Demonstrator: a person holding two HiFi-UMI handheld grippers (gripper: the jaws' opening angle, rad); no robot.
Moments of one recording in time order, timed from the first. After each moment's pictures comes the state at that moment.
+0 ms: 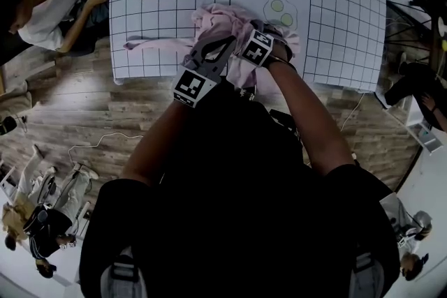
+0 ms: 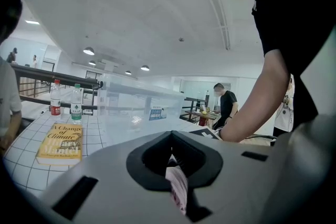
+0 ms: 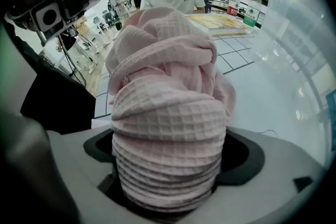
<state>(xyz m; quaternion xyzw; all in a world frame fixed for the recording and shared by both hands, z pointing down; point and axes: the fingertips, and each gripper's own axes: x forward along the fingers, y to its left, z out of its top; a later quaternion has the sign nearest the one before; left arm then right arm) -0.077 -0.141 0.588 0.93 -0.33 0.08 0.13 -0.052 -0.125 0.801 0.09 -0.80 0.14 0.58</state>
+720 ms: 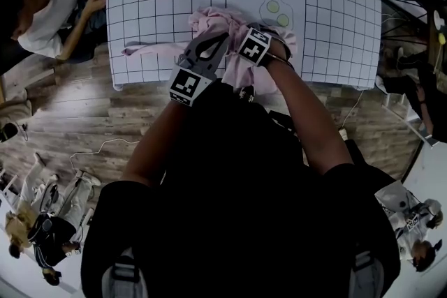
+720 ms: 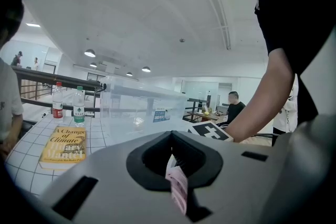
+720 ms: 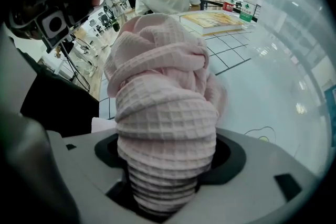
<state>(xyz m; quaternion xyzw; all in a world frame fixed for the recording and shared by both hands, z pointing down) -0.088 -0.155 0.587 0.93 -0.34 0.08 0.13 -0.052 -0.131 0.790 0.09 -0.79 0.17 0.58</state>
